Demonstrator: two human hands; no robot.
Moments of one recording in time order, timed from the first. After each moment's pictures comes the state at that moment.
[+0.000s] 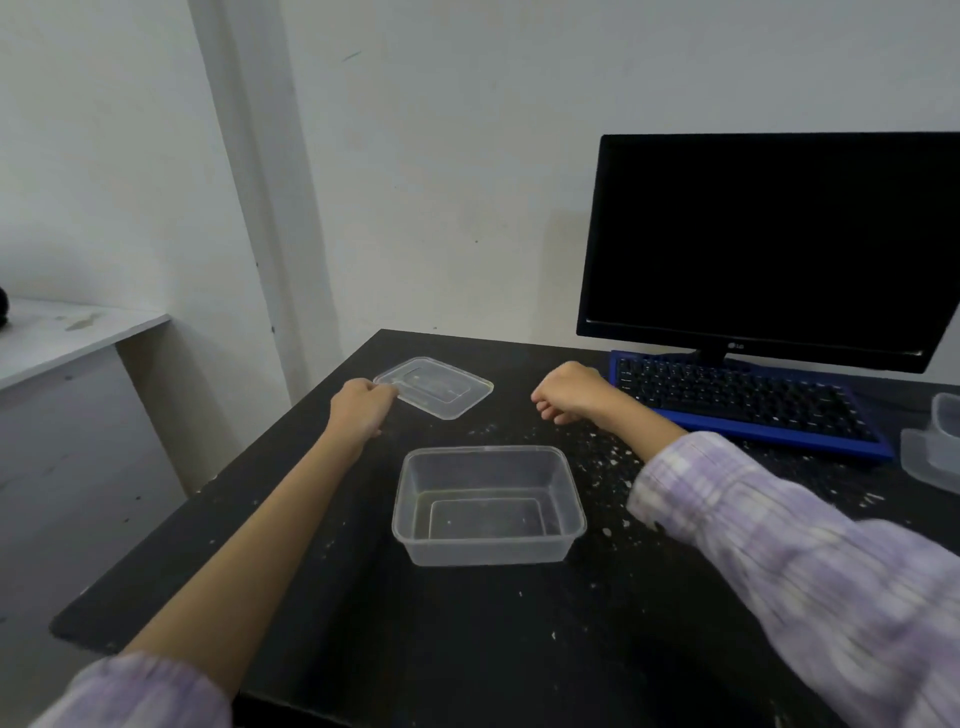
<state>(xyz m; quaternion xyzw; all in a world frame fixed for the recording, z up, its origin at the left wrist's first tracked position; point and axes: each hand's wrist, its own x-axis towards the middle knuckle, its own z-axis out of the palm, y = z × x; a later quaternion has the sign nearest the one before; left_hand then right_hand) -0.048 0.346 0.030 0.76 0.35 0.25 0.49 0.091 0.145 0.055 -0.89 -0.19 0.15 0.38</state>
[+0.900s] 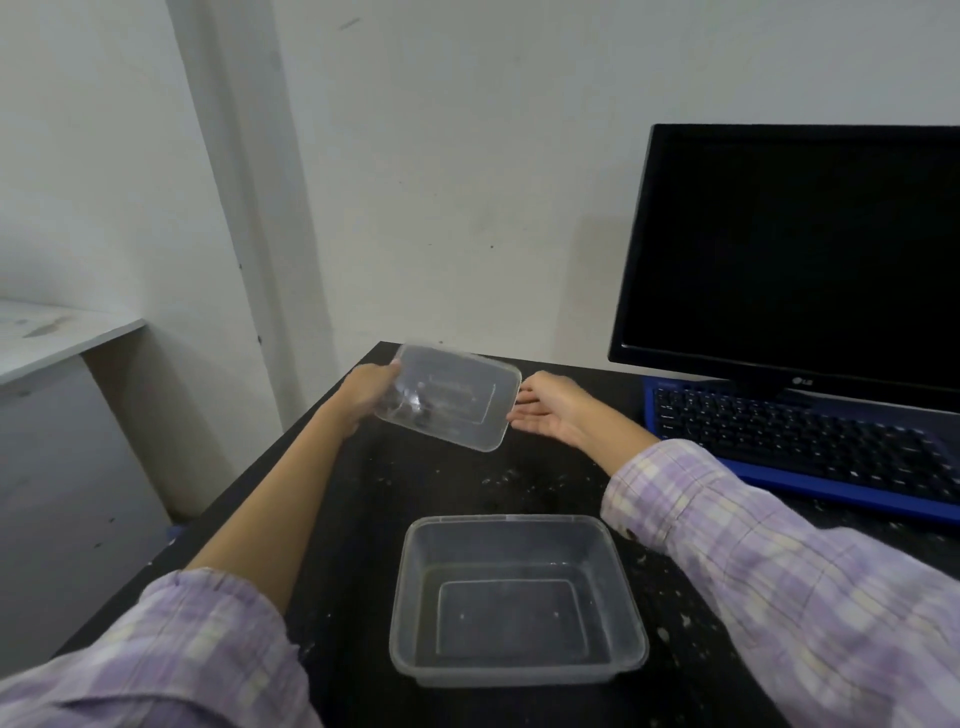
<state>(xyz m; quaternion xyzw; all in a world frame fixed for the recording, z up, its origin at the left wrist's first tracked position) 0.047 0.433 0.033 0.78 0.31 0.15 0.51 0.139 0.226 0.048 -0.72 -0.05 0.30 0.62</state>
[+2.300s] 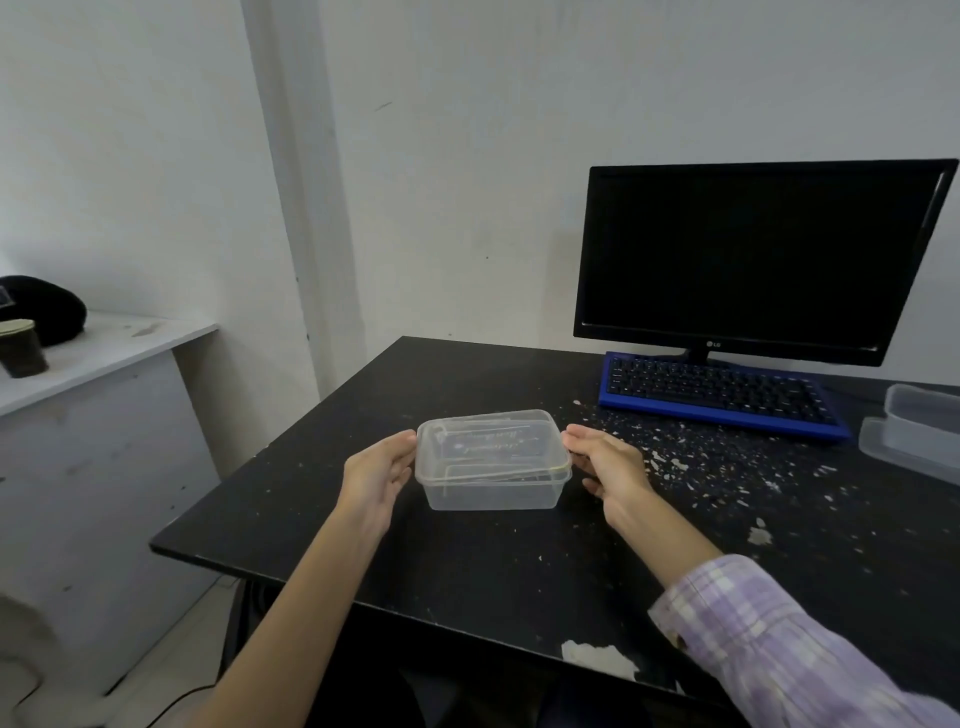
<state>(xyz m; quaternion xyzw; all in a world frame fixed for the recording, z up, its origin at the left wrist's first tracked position) -0.154 0.256 0.003 0.49 0.29 0.28 0.77 -0.024 0.063 0.009 -0.69 0.01 0.16 0.71</state>
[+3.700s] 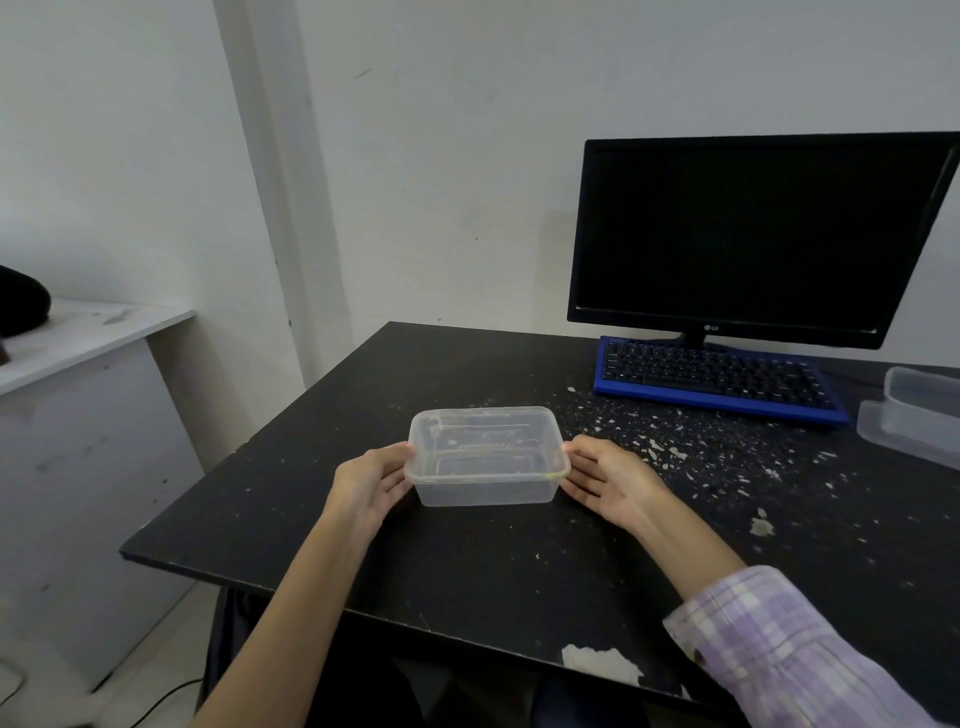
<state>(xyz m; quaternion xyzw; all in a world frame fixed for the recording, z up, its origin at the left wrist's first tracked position) -0.142 0.275 -0.018 0.45 0.34 0.22 0.80 -0.006 0.054 -0.007 -0.60 0.05 0.30 0.74</state>
